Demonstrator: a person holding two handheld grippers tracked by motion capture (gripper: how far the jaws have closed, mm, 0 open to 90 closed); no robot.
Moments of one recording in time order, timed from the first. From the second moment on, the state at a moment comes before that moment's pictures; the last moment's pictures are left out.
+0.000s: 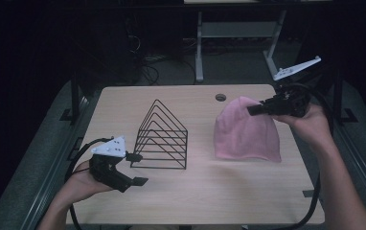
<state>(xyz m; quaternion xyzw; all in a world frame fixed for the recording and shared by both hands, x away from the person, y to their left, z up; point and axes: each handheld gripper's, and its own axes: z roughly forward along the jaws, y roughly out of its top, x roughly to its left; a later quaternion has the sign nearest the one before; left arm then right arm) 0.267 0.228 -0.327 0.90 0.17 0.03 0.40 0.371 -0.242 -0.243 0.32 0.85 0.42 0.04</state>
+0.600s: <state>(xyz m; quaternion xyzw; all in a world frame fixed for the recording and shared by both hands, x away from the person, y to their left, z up) 0.274 0.223 -0.310 0.90 0.16 0.04 0.40 0.370 -0.184 -0.193 0.25 0.86 0.44 0.04</state>
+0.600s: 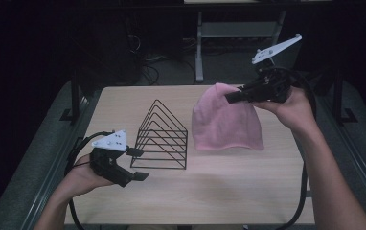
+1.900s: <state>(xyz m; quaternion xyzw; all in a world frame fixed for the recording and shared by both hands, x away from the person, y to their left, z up) 0.313 0.243 -0.273 0.88 0.19 0.03 0.44 0.368 -0.048 -0.119 0.10 0.88 0.47 0.02</state>
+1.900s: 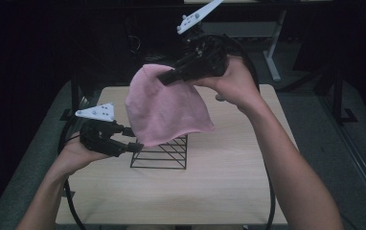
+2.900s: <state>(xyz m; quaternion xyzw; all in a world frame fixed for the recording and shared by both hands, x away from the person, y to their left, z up) 0.347 0.261 -0.288 0.88 0.25 0.06 0.39 0.402 -0.033 -0.152 0.14 0.87 0.48 0.03</state>
